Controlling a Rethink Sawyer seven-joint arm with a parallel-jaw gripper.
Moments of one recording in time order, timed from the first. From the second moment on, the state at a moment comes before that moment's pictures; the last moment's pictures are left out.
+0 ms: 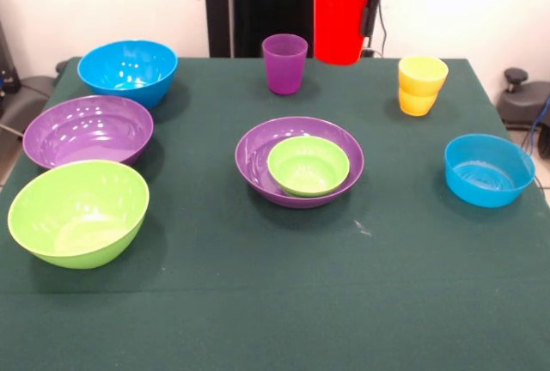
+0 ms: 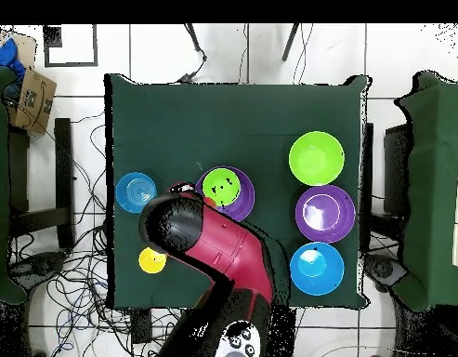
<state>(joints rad) 0.15 -0.77 -0.38 1.84 0.48 0.54 2.16</state>
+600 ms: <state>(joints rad) 0.13 -0.80 -0.38 1.82 0.39 0.54 2.16</state>
